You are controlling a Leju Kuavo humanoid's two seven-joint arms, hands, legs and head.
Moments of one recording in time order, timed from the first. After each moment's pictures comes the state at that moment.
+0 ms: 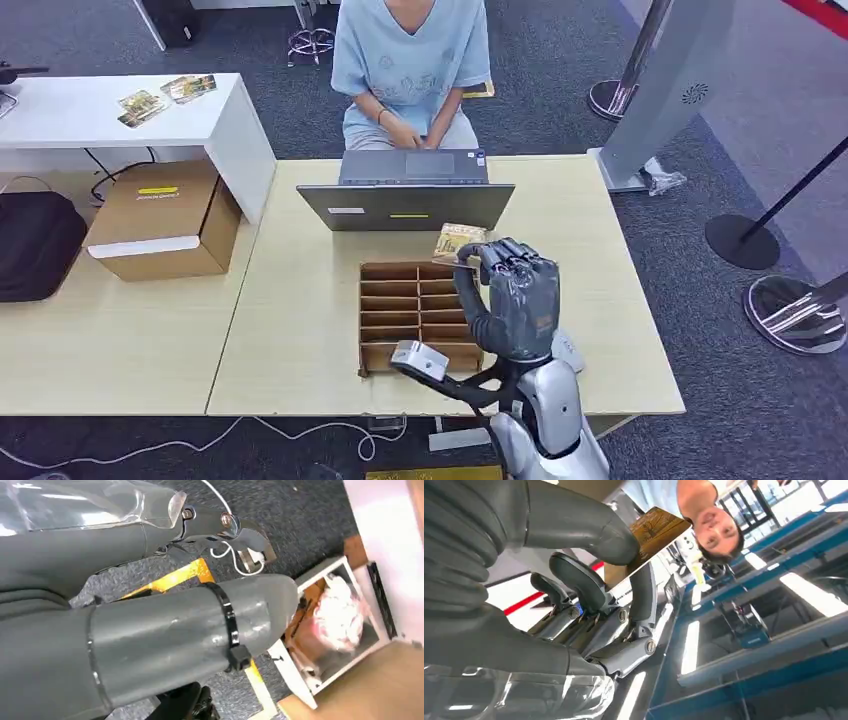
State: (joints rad) left arm -0.08 -0.26 -0.05 -0.27 -0.31 0.16 -0.57; right arm -0.16 0.16 0.38 -1.55 1.37 -0.59 -0.01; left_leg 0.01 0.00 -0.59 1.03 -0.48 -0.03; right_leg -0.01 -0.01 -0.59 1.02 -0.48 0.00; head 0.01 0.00
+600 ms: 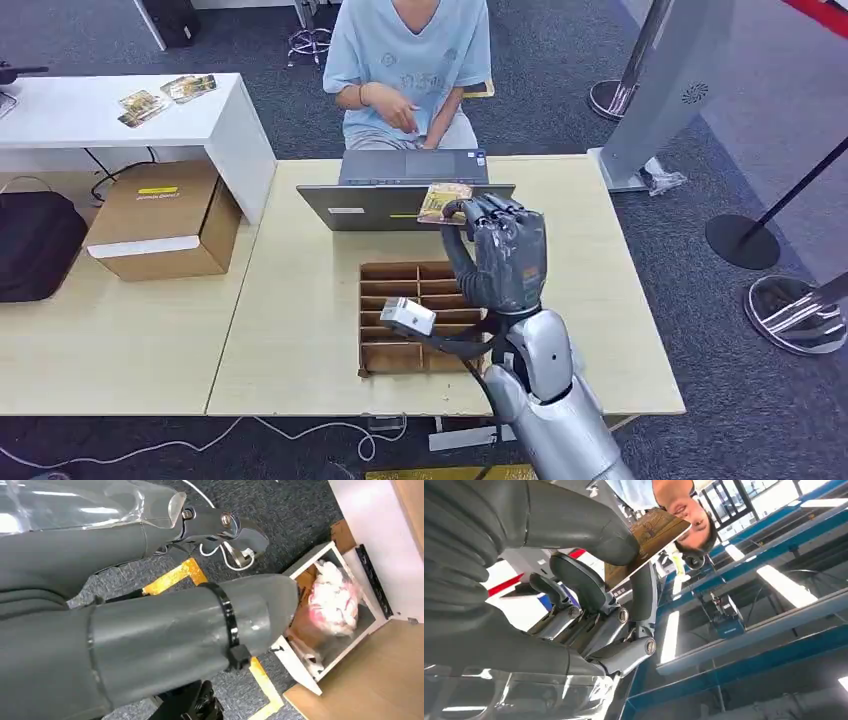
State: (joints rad) left arm -0.10 -0.26 -0.13 -0.27 -0.33 0.16 -0.56; right arm -0.38 0.12 0.43 -1.41 1.32 -0.59 0.02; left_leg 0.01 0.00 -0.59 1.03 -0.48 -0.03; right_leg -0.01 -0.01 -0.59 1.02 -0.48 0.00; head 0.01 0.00
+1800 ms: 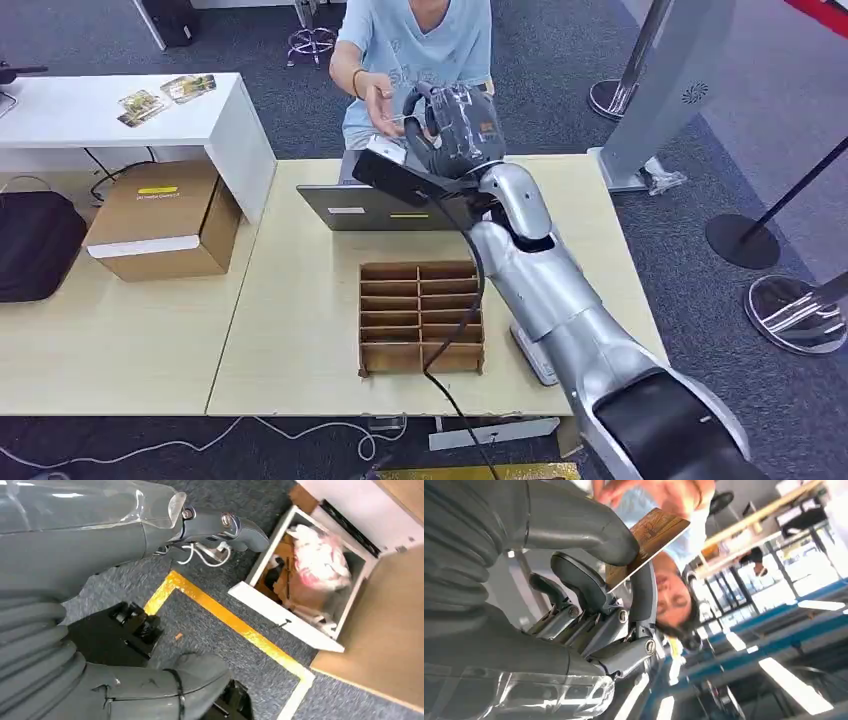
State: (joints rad) left arm -0.14 -0.26 -0.39 -0.27 -0.47 0.19 -0.50; right arm -0.94 0.18 0.44 -0.84 0.96 -0.27 0.01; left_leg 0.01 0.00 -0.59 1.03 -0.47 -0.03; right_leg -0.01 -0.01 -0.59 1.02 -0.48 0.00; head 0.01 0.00
